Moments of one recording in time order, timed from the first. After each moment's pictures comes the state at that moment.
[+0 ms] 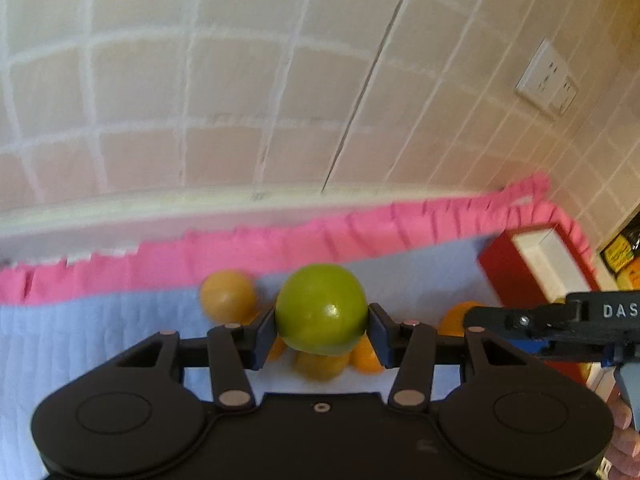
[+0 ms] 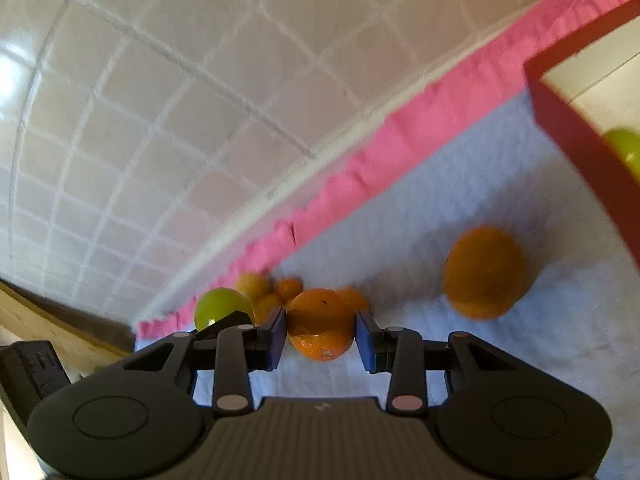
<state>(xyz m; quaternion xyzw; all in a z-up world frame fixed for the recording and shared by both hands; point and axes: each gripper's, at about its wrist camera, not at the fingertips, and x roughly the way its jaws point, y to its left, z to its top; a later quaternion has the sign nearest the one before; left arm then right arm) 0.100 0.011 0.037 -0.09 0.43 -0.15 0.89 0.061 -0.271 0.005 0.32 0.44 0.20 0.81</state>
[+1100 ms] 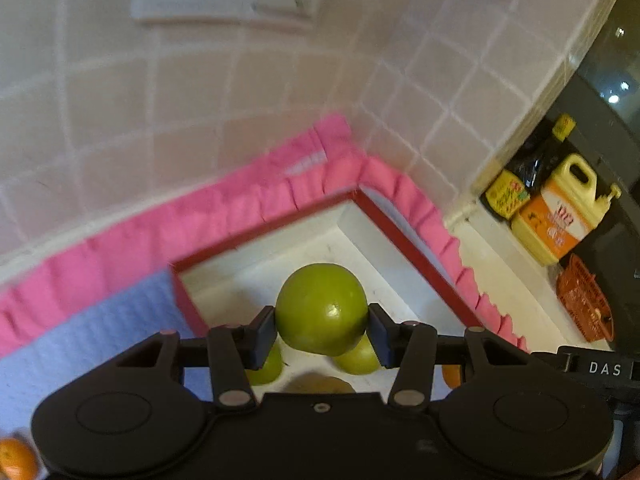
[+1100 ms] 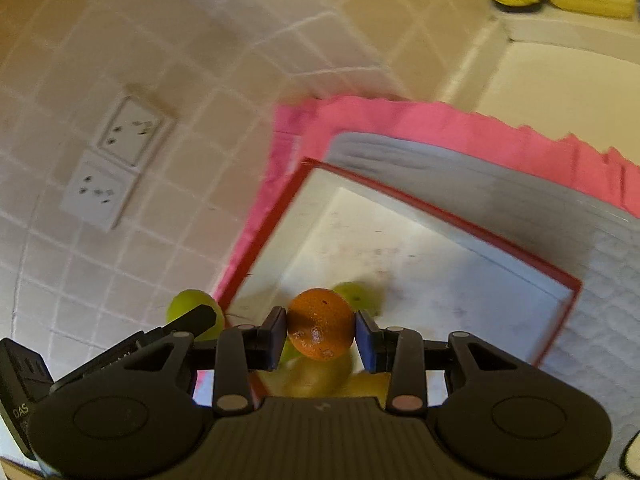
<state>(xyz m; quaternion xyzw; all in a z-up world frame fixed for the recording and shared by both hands) 0.136 -0.292 0.054 -0.02 0.45 -0.33 0.83 -0.025 -0.553 -0.022 0.45 0.34 -0.03 0.82</state>
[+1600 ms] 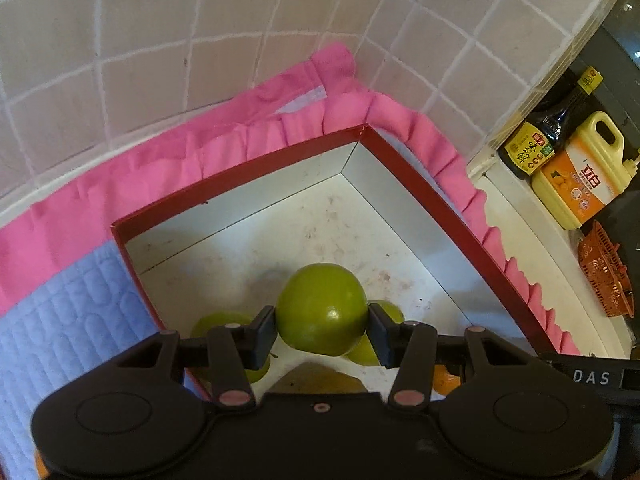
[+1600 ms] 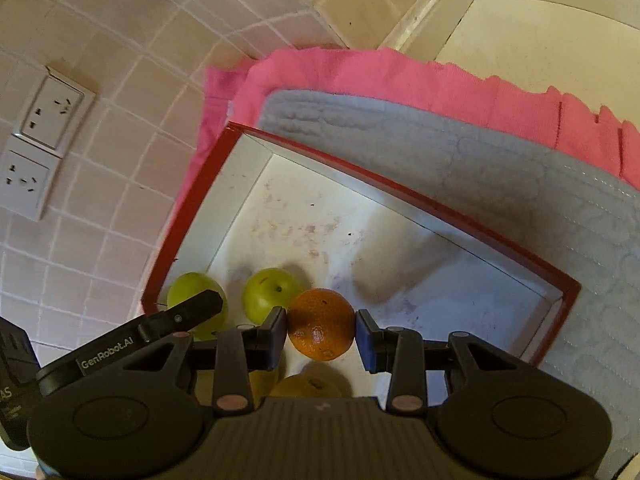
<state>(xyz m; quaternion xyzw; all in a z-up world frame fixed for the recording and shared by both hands) 0.152 -0.325 0.004 0.00 0.50 -0.34 0.80 0.005 -0.555 -0.071 0.44 0.40 -0.05 0.80</state>
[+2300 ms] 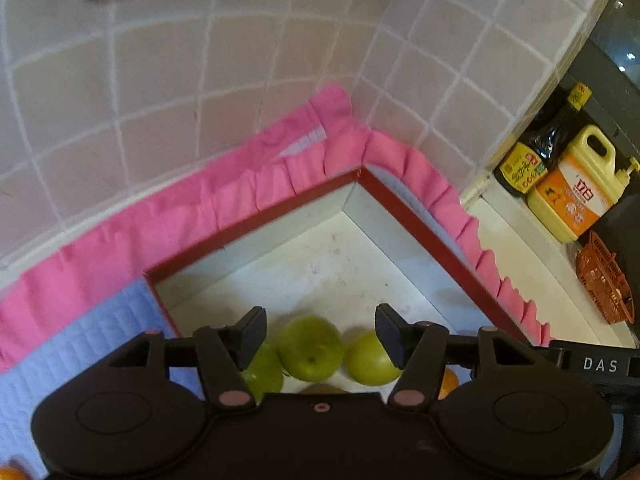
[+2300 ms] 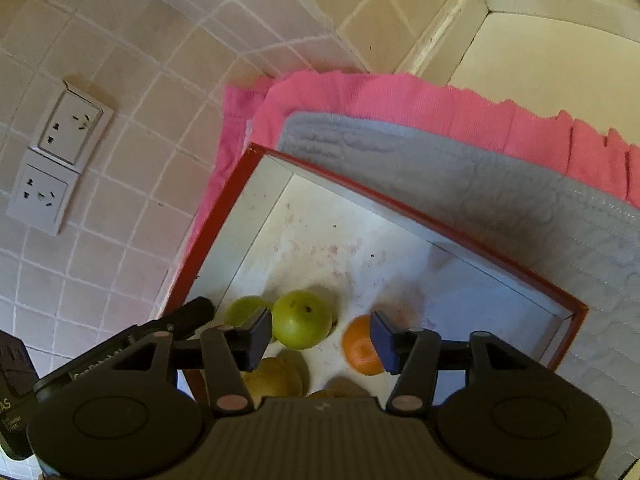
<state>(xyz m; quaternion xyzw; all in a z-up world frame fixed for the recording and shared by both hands) 0.152 -0.311 0.040 0.01 0.46 -0.33 0.82 0.001 -0.557 -0.044 0.45 0.37 -0.05 0.81</state>
